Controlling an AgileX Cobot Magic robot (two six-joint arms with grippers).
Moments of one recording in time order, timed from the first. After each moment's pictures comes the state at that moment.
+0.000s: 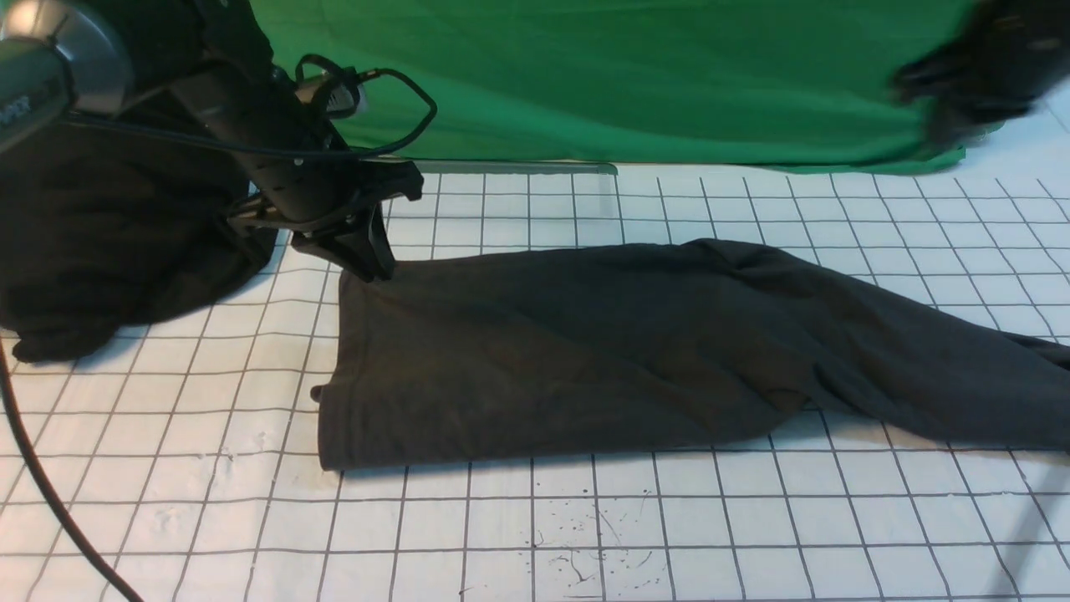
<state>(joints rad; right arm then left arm) 0.03 1.83 -1.88 0.07 1.19 -0.12 -0.14 2.07 -1.80 -0.31 1.13 0.00</state>
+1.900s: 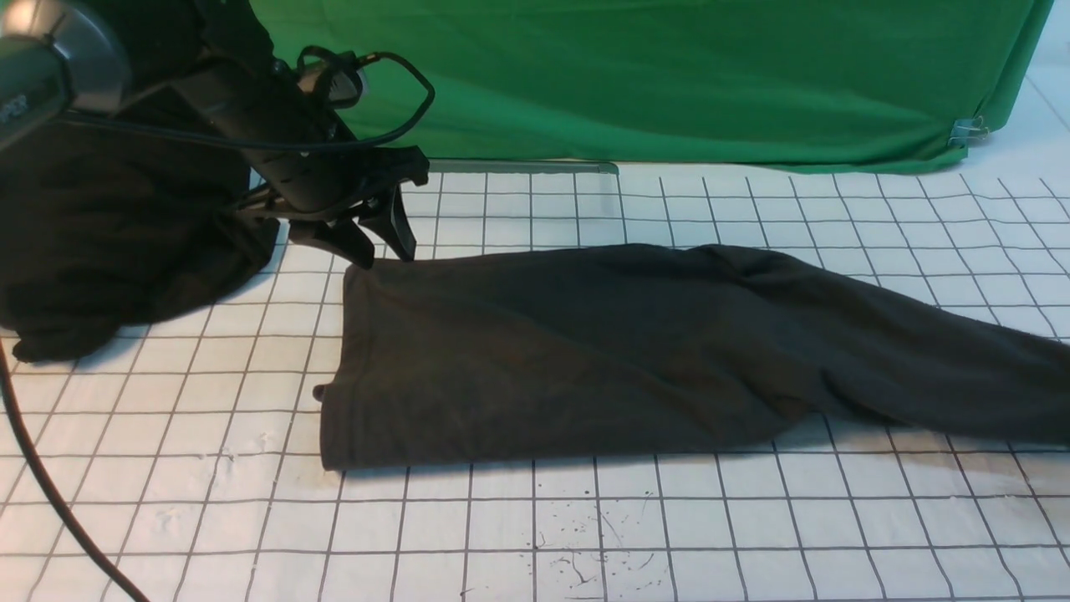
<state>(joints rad) -0.27 1.68 -1.17 -0.02 0.78 -0.16 -0.14 2.07 -1.80 -0.34 1.07 0.00</state>
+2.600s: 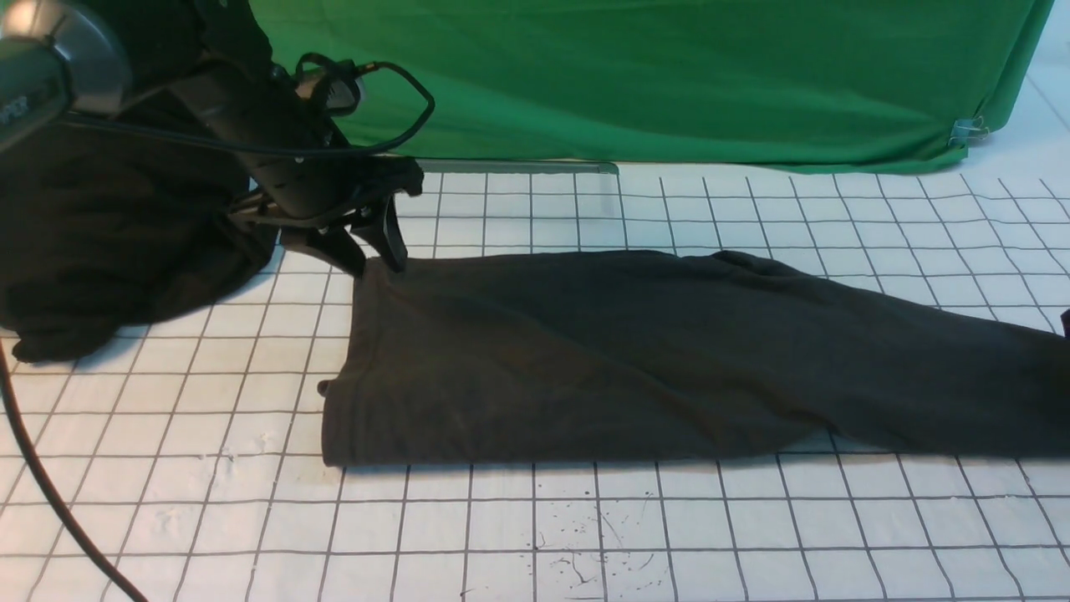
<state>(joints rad) -0.27 1.86 -1.22 -0.13 0.51 -0.04 -0.14 2.07 -1.80 -0.31 1.15 0.00</state>
